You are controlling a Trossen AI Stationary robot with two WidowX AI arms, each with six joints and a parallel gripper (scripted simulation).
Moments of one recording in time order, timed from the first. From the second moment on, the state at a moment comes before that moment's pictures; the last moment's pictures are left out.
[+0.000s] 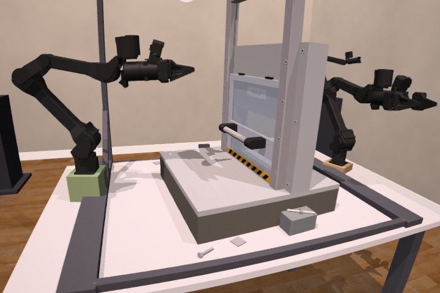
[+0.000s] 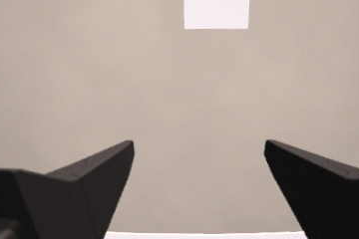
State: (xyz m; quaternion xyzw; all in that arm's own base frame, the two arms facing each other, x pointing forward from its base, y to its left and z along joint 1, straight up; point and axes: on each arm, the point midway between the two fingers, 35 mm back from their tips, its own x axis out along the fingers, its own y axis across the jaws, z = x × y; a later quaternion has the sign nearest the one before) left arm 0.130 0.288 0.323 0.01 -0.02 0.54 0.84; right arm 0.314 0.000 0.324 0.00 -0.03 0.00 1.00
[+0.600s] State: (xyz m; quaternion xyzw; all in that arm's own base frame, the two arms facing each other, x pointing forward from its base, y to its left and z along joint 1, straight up) left arm 0.044 0.313 0.323 0.02 -0.02 0.65 0.76; right arm 0.314 0.000 0.324 0.00 -0.03 0.00 1.00
